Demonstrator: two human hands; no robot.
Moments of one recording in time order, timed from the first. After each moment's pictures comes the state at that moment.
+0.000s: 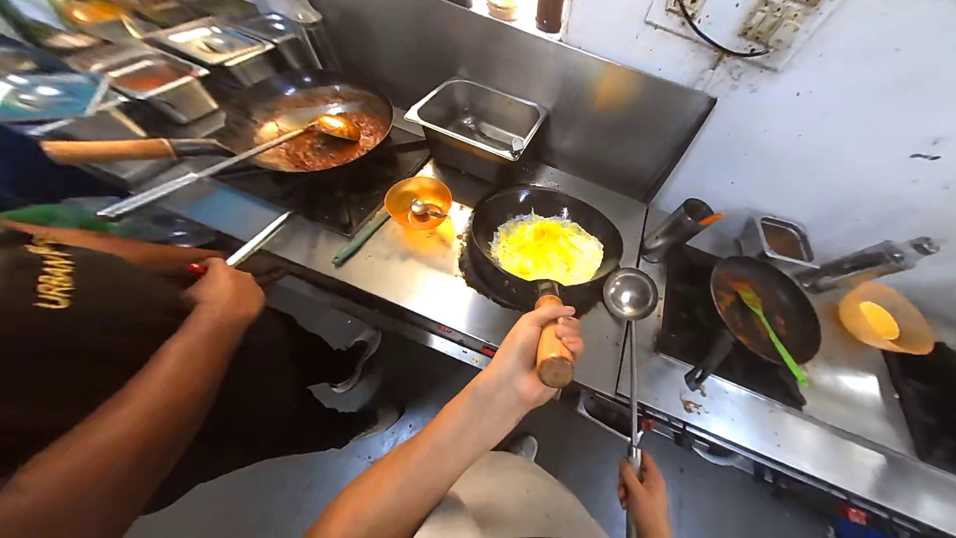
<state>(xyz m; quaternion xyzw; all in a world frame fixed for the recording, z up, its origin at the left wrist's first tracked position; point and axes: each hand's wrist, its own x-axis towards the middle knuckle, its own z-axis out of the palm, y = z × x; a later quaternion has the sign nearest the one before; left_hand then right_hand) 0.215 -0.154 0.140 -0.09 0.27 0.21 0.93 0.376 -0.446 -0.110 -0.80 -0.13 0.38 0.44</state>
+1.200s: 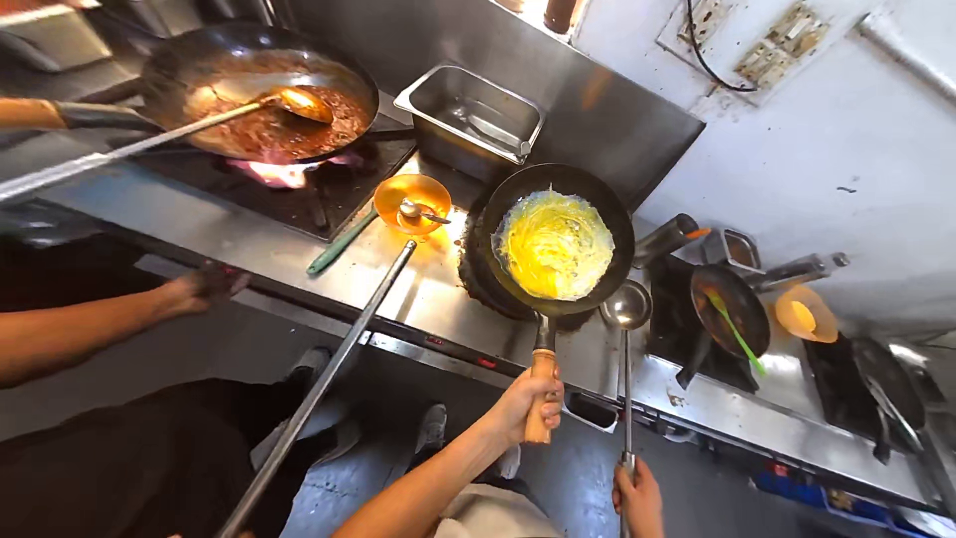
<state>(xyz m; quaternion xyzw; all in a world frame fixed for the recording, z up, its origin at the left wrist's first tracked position) 0.152 -0.147 -0.012 0.10 0.17 0.11 0.97 0.317 -0.422 -0.085 -0.84 -0.09 0.32 0.42</state>
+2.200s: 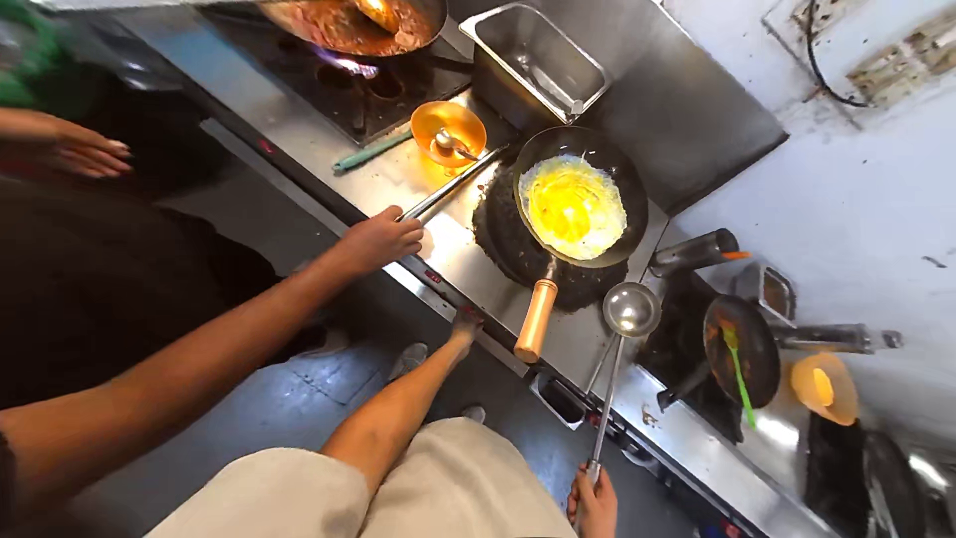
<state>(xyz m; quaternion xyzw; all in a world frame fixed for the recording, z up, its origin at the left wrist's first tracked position) 0.178 -0.147 -0.256 0.25 0.54 0.39 0.70 0.357 -0.447 -0.068 -0.78 -0.09 0.41 0.46</state>
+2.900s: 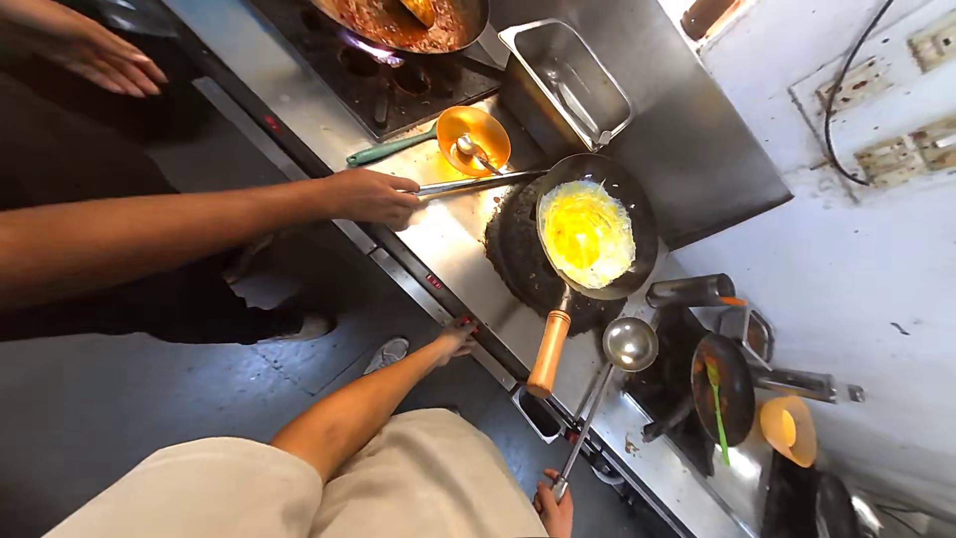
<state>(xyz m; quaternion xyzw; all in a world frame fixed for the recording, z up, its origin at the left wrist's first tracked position) 0.144 -0.111 -0.211 0.18 0.58 0.14 0.78 0.327 -0.415 -0.086 -0.79 -0.05 0.44 0.43</state>
